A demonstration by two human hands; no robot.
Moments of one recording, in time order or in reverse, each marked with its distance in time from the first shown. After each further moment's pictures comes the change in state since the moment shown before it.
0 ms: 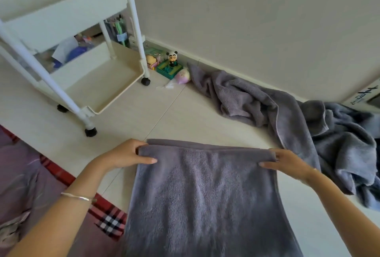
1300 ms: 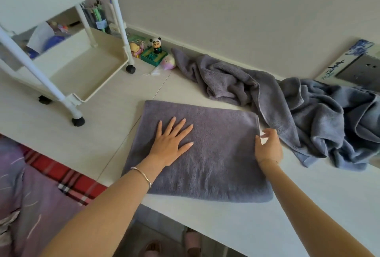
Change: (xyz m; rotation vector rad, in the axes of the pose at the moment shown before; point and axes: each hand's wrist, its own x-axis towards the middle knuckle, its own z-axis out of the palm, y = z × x) left_hand 0.065 0.012 0.118 1.044 0.258 0.255; right_hand 0.001 0.008 0.066 -0.062 0.870 0.263
